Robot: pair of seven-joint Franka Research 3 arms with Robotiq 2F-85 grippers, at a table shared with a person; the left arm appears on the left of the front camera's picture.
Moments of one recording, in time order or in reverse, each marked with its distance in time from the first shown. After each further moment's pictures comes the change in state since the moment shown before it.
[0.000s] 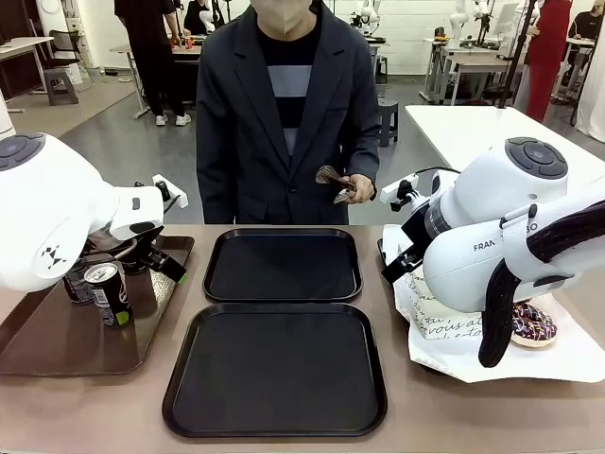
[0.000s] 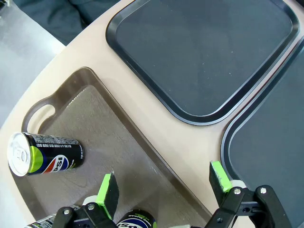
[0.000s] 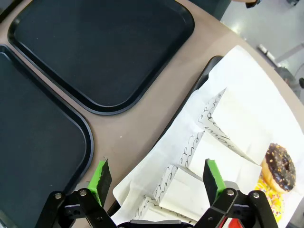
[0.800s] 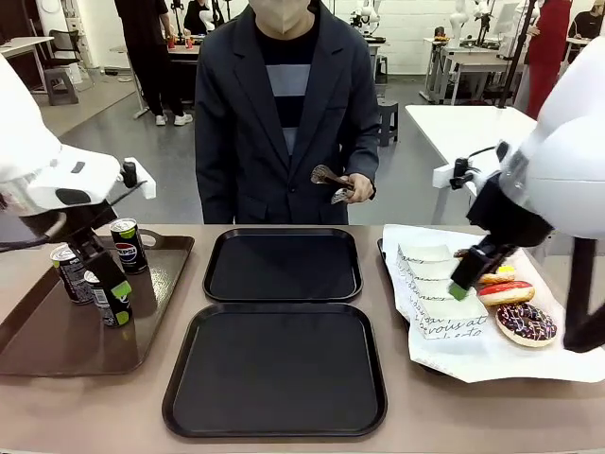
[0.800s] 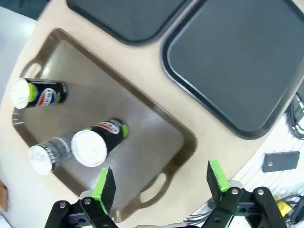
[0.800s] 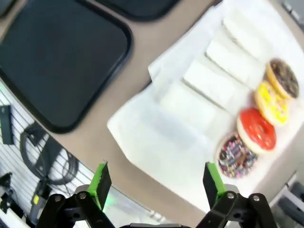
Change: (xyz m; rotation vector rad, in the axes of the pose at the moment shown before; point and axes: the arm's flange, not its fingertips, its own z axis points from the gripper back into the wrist) left arm -0.018 -0.021 0.135 -0.085 0.234 -0.214; right arm -0.039 -0.010 0.140 0.126 0.313 -0.005
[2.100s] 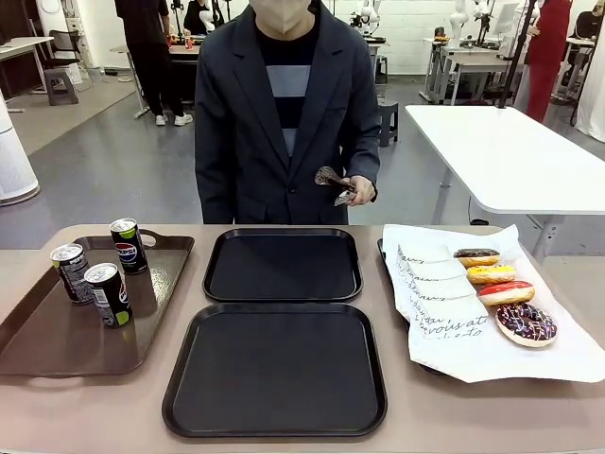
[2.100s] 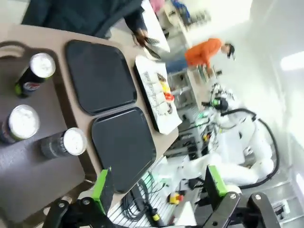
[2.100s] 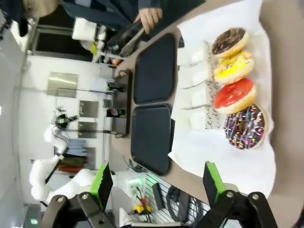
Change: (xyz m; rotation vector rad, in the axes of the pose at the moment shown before) left arm -0.185 0.217 0.034 -0.964 -0.616 0.803; right arm -0.205 -0.252 0.029 0.822 -0.506 -0.840
